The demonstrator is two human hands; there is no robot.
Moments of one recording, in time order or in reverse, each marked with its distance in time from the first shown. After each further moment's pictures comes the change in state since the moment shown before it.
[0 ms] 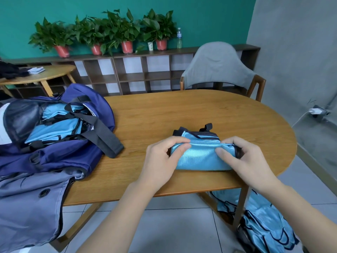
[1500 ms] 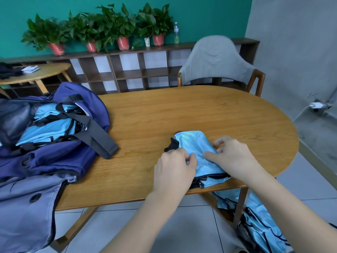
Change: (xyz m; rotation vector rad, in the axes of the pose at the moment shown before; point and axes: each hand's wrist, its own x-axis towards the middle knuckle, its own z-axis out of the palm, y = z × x) left_hand -0.009 0.020 0.040 0.533 -0.151 -0.360; right_hand 0.030 -0.019 0.022 -0.433 -0.099 0.525
